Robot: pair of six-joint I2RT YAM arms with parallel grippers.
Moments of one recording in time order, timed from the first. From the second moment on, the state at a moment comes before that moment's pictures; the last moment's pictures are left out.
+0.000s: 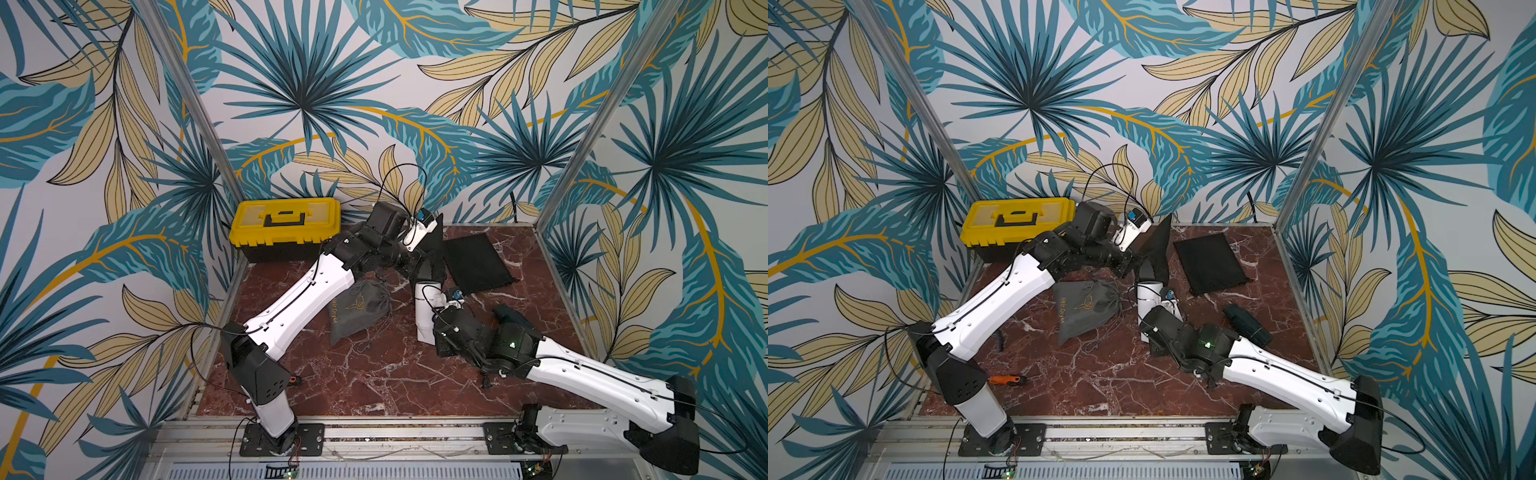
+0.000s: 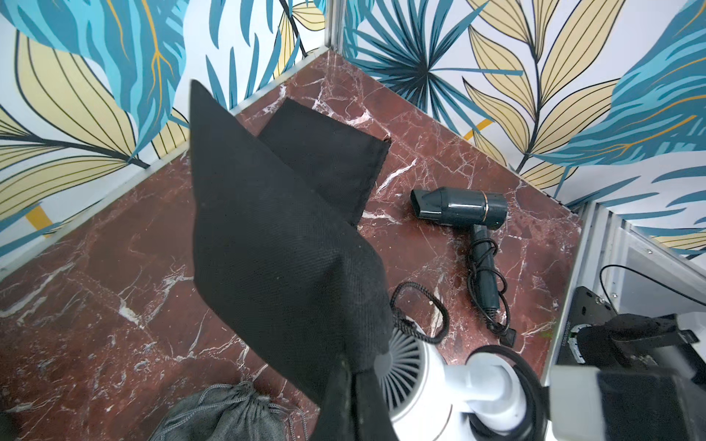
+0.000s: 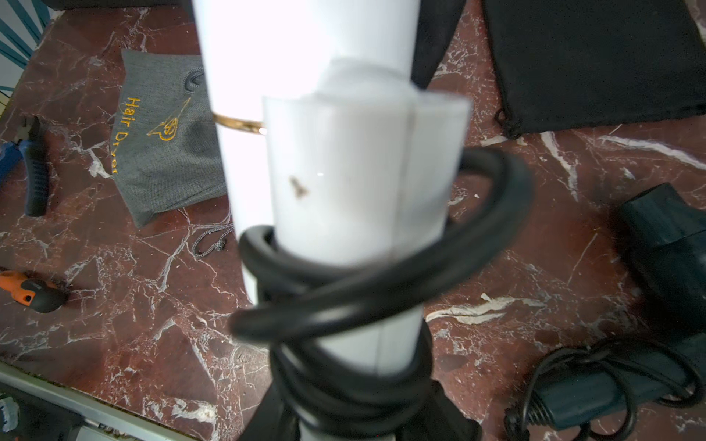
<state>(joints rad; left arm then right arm) -0.70 1.71 1.85 -0.80 0.28 0.01 1.02 1.15 1.04 -0.86 0.46 0.75</state>
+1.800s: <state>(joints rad) -0.76 1.68 1.72 -0.77 0.35 -0.02 0.89 1.21 1.17 -0.99 0.23 0.63</state>
